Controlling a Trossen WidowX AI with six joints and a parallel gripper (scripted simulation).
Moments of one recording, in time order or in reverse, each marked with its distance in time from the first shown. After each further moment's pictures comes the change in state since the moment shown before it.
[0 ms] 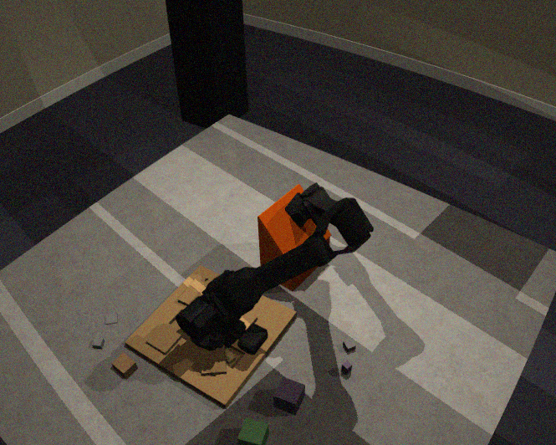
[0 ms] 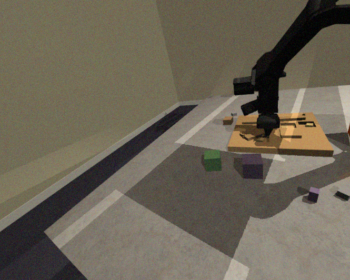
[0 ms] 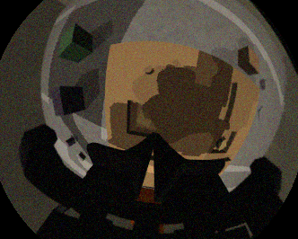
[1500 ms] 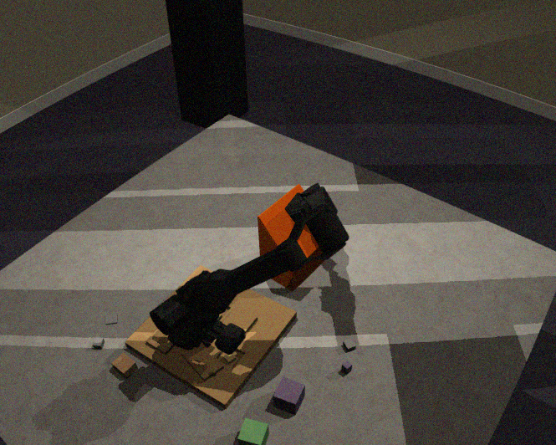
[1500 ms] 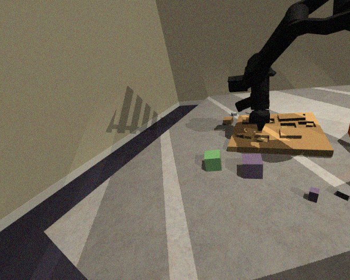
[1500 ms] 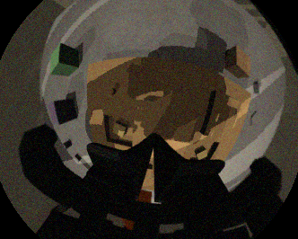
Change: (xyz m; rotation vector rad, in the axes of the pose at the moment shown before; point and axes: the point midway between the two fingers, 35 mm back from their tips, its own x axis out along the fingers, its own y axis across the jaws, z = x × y) arm 0.000 -0.041 0.025 0.001 -0.001 -0.001
